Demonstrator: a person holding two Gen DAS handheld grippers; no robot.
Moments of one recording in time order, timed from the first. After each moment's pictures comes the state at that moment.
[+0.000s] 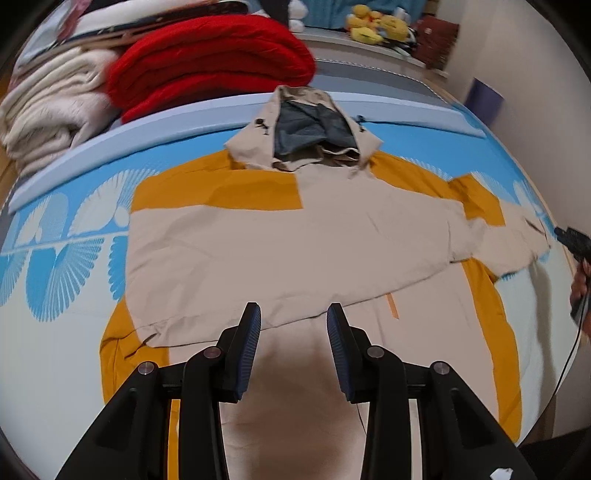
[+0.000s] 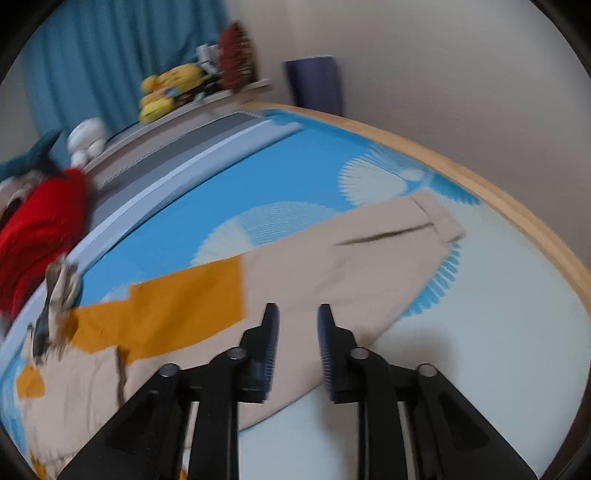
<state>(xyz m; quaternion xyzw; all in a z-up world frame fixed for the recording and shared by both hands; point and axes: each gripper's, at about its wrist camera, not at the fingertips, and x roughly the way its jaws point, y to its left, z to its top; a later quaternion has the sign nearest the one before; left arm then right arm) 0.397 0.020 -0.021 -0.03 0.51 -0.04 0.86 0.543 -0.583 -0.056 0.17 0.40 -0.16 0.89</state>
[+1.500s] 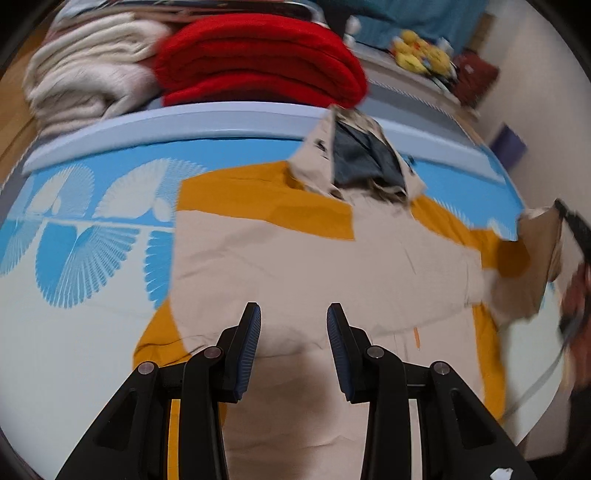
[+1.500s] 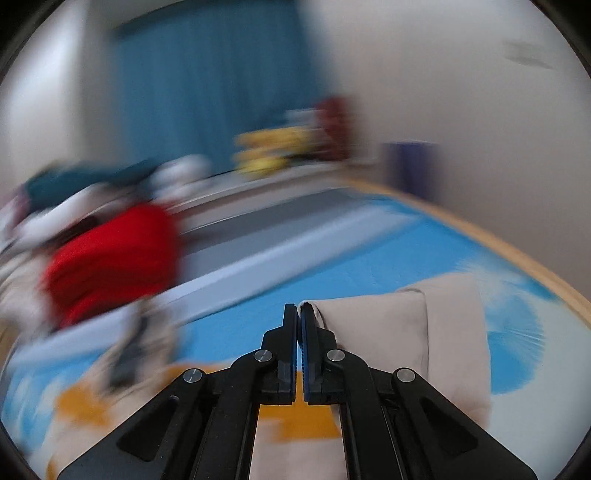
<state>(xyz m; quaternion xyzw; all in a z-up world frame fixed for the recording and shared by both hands) 0.411 0.112 0.000 -0.13 0.50 0.00 0.86 0.577 -0.339 0.054 0.09 0.26 0.02 0.96</state>
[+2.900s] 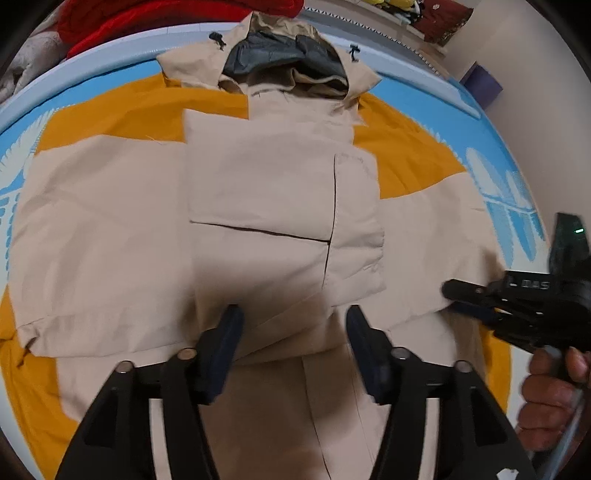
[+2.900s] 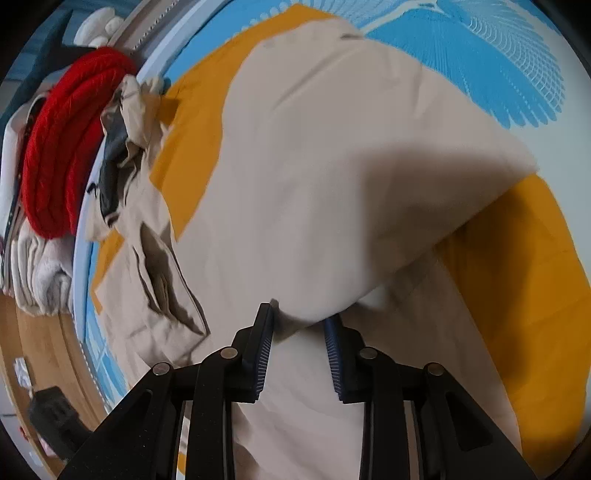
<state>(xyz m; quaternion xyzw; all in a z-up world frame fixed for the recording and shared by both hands) 0.449 -0.010 -0.123 -0.10 0.58 -0.10 0.80 0.527 -0.274 -0.154 0.32 0.64 0.00 0.70</state>
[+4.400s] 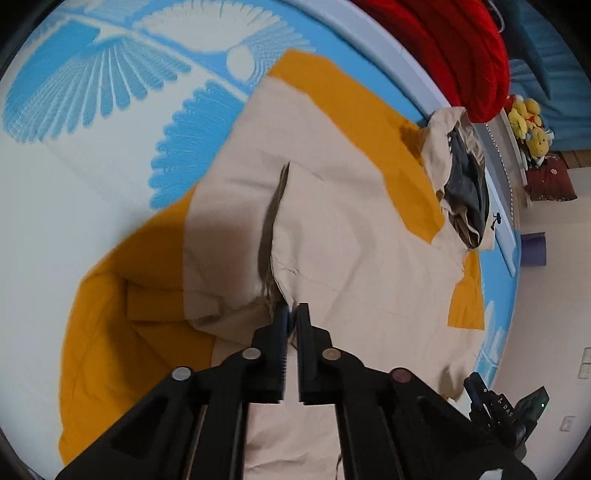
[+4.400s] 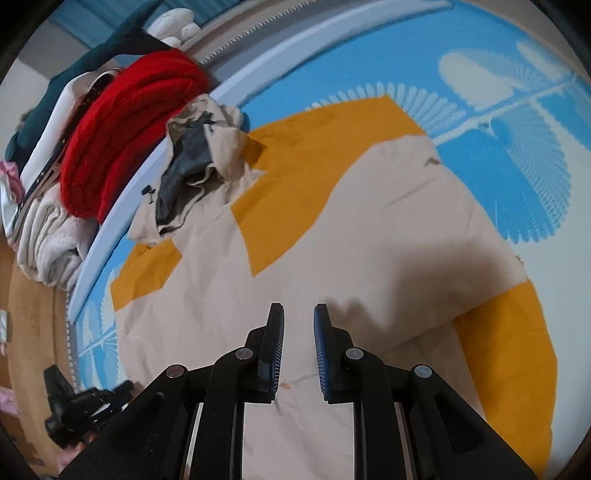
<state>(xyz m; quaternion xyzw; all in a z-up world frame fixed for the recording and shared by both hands) 0.431 0.207 -0.112 -0.38 0.58 0.07 0.72 0.539 -0.254 -0.091 0.25 0.57 0.04 0.78</state>
